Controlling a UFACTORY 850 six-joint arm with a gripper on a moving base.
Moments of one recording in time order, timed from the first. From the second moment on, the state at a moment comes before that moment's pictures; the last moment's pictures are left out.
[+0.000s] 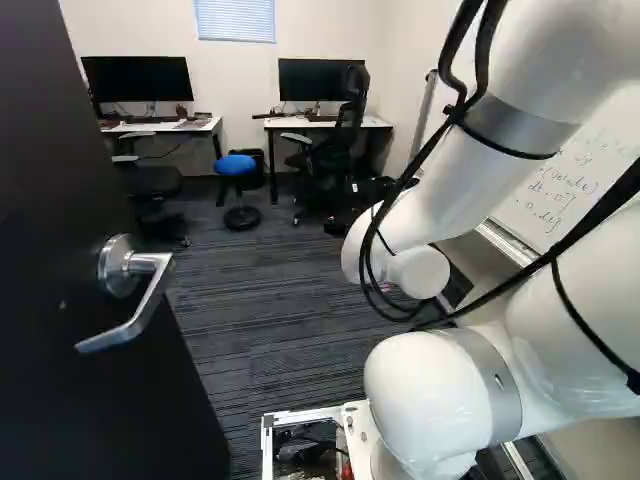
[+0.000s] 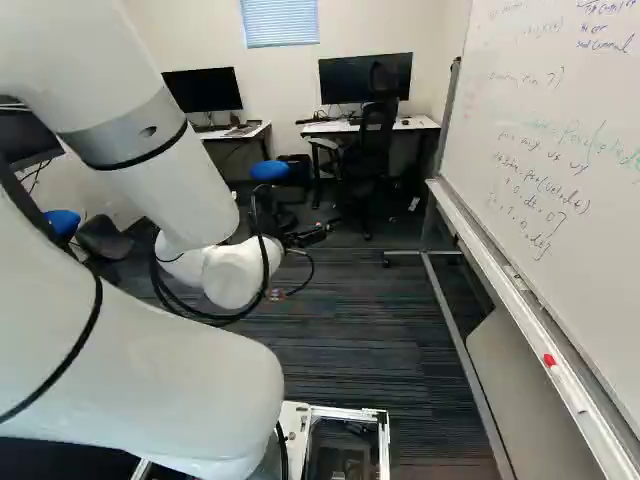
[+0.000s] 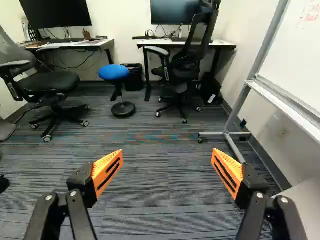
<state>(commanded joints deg) 0.0 16.0 -5.0 0.0 50.0 0.0</state>
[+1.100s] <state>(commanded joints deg) 0.0 16.0 -5.0 0.0 50.0 0.0</state>
